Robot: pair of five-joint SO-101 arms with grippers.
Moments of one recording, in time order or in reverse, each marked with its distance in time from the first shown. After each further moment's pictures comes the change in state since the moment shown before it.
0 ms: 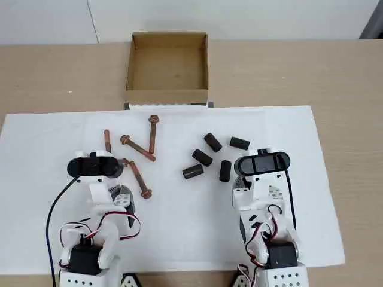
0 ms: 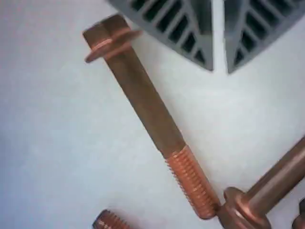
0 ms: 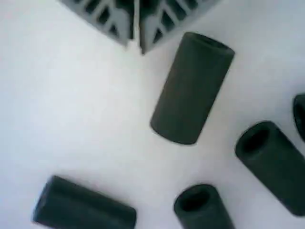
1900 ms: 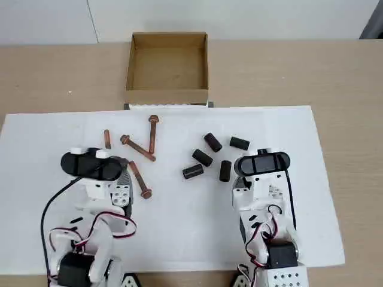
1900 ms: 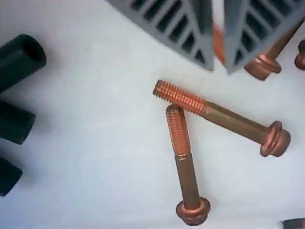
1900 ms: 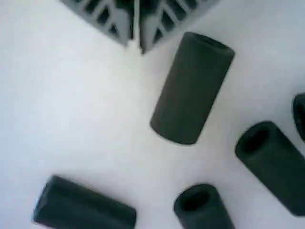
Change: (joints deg) left arm 2.8 0.0 -12.8 -3.4 -9.3; right arm 0.0 0.0 0.0 0.0 0.0
